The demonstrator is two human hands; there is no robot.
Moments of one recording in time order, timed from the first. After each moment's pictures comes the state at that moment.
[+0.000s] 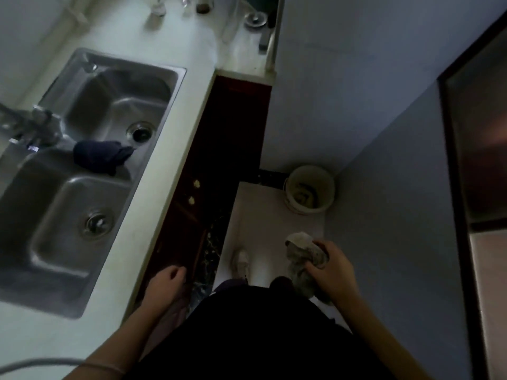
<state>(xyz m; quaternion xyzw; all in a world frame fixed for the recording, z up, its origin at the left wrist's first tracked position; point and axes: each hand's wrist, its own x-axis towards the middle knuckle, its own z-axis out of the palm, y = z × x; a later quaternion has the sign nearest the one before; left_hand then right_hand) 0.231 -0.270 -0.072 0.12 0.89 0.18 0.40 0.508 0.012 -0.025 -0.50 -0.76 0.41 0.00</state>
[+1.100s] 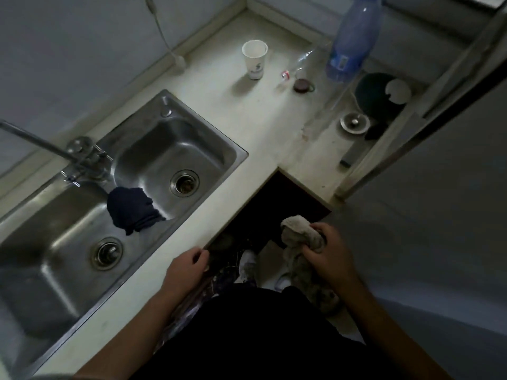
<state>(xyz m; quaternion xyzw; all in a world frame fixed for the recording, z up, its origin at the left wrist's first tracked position) 0.041 -0.016 -0.018 -0.06 0.91 0.28 0.30 0.125 0.317 -0.002 -0.23 -0.85 0.47 -0.06</state>
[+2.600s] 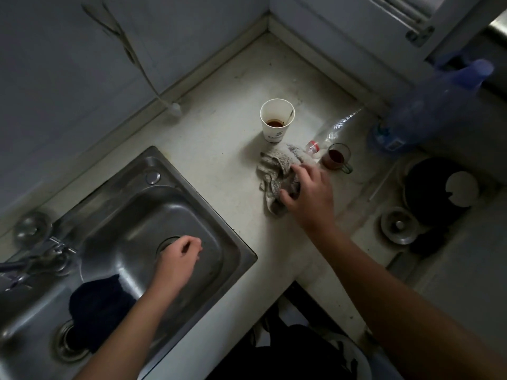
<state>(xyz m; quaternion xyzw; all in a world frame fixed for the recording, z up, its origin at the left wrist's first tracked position) -0.253 0.062 -0.016 -0.18 0.85 0.40 0.28 -0.293 0.369 -0.032 -0.13 -0.96 0.22 0.06</state>
